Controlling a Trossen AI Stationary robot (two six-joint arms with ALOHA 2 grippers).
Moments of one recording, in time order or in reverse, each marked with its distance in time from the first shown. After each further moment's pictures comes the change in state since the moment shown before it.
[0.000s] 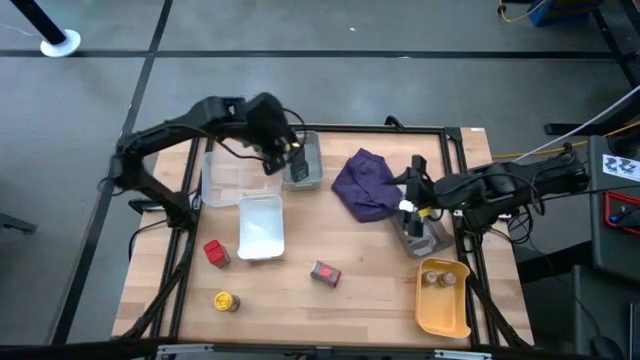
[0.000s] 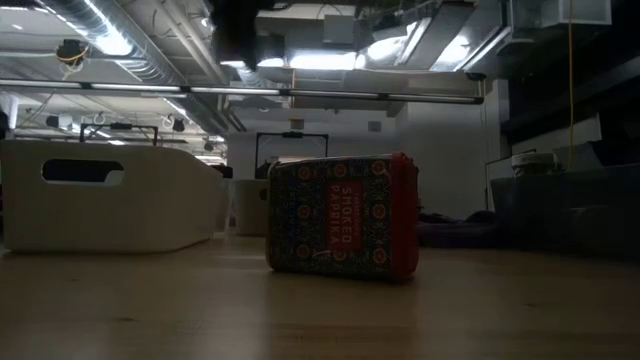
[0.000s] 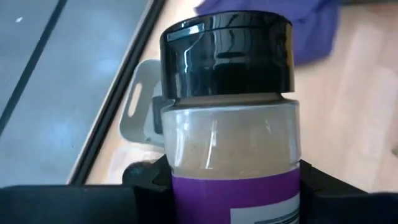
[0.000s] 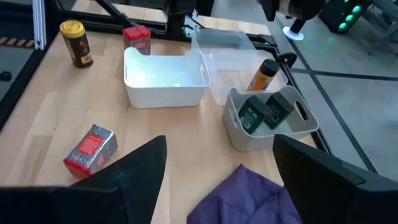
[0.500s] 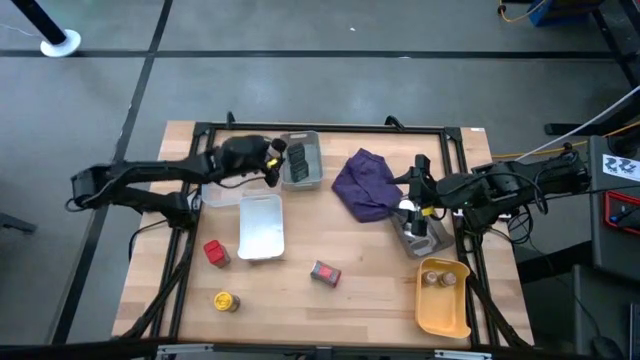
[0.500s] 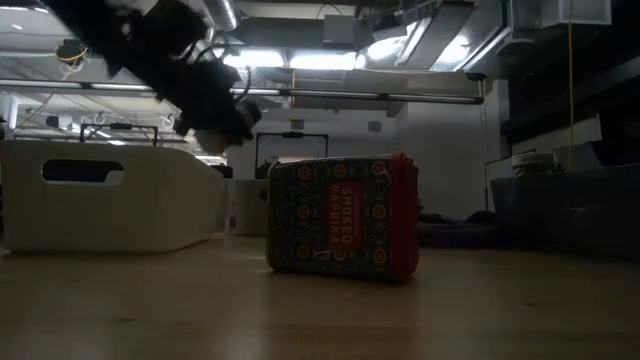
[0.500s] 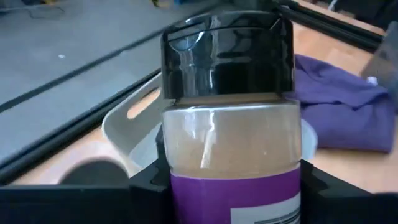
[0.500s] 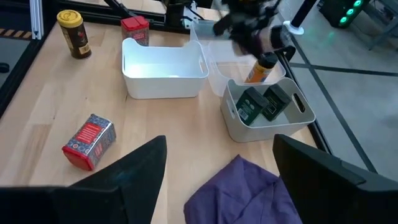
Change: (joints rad) left arm 0.073 -0.387 -1.113 1.249 -0.074 -0.237; right arm 0.000 -0.022 0.000 -0.050 0.001 0.007
